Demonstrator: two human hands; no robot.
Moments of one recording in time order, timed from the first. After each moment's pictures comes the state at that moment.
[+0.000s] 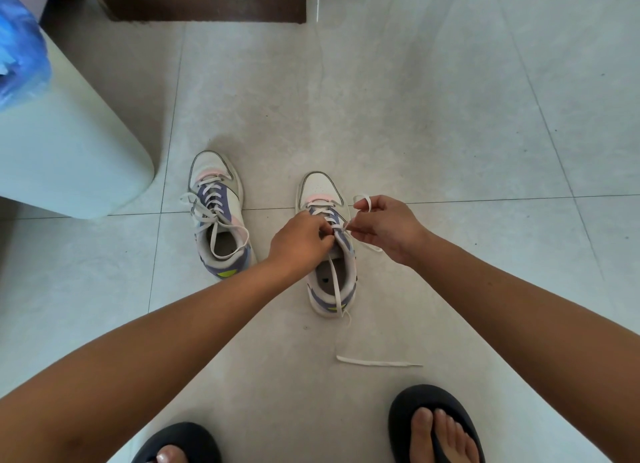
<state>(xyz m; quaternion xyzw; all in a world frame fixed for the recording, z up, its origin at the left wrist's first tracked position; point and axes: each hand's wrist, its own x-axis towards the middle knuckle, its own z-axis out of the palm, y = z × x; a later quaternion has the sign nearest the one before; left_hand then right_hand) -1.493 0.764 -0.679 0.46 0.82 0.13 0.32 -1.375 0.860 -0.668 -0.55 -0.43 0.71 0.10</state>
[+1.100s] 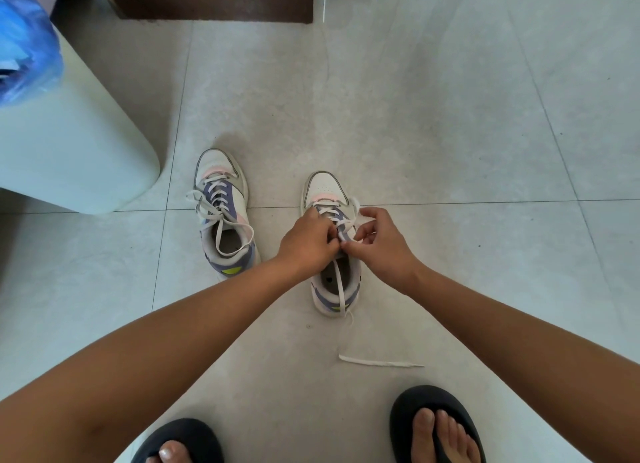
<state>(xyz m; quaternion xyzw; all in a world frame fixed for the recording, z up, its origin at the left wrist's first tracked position) -1.490 0.766 -0.693 0.49 0.81 0.13 0.30 -1.364 0.824 -0.673 -0.51 -0.63 0.58 0.07</state>
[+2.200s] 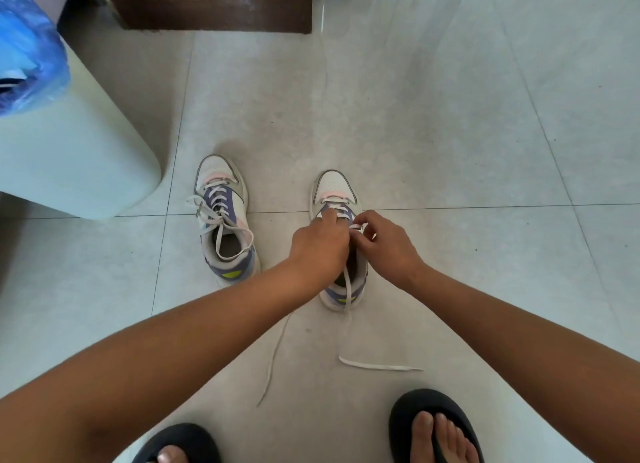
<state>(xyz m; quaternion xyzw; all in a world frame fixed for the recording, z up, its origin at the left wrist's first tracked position) -1.467 0.773 -0.657 0.57 0.79 -0.03 0.20 -1.360 0.838 -0.679 -0.47 -0.78 0.42 0.05</state>
